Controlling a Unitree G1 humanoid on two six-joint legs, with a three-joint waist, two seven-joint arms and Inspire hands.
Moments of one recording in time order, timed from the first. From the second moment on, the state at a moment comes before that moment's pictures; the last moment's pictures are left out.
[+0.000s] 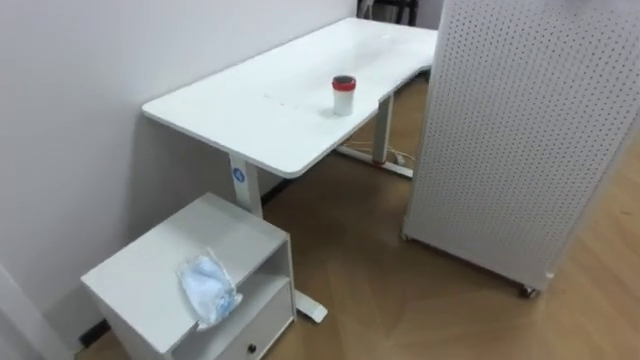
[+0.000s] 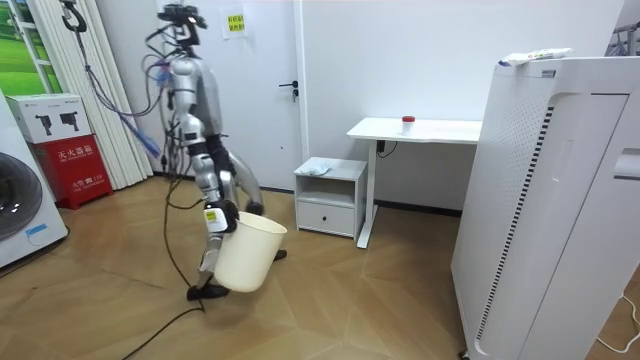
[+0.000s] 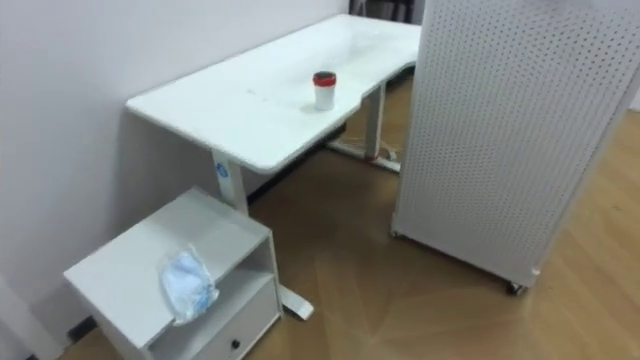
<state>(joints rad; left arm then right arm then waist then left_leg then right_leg) 0.25 0.23 0.10 1.19 0.19 0.08 0.01 0.14 -0.30 -0.06 1.31 0.46 0.04 0.02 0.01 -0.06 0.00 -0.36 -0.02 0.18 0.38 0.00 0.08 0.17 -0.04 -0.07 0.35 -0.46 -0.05</state>
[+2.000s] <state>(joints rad) -0.31 0.24 -0.12 1.13 0.16 -0.20 0.52 -0.17 -0.29 0.23 1.32 0.47 -0.13 0.07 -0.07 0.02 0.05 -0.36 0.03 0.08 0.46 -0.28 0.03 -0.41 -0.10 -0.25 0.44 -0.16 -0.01</state>
